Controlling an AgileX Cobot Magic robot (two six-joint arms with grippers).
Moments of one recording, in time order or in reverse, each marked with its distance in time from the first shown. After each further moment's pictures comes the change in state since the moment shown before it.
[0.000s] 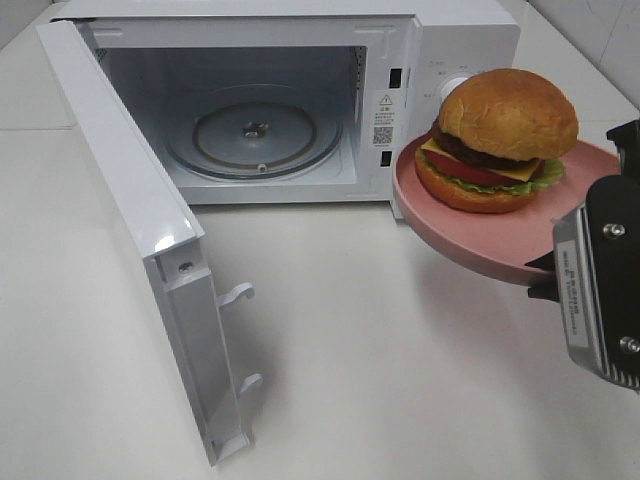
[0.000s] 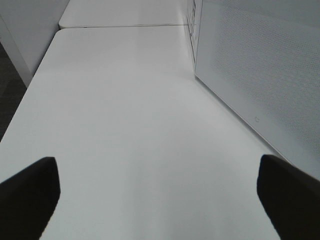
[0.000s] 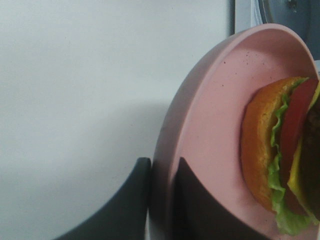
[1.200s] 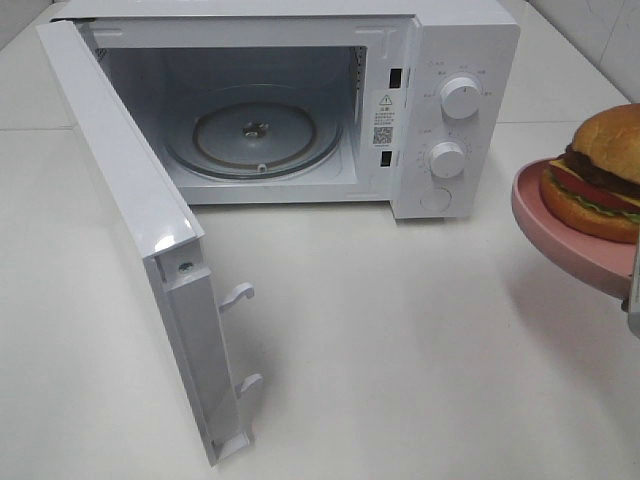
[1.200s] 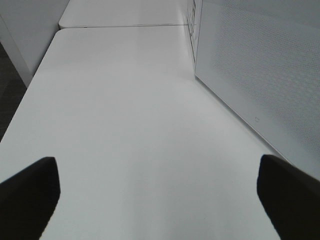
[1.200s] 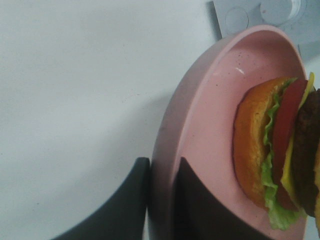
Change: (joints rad) left arm 0.000 0.000 0.000 0.000 0.000 0.000; right arm -0.090 -0.127 0.068 -0.241 0.142 0.446
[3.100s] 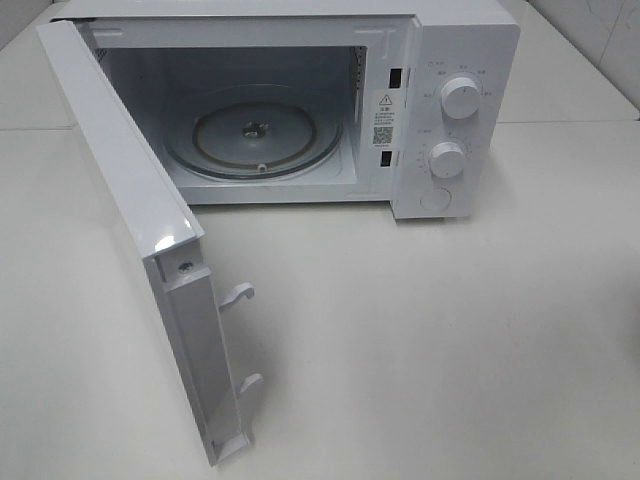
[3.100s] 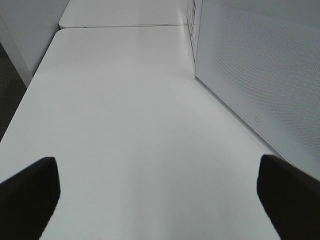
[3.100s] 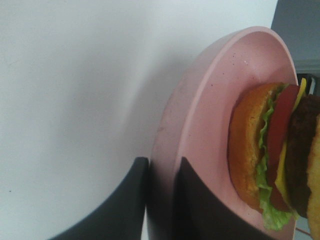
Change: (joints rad) left arm 0.000 0.000 0.000 0.000 0.000 0.000; right arm -0.341 0.380 0.027 -0.610 0.039 1.012
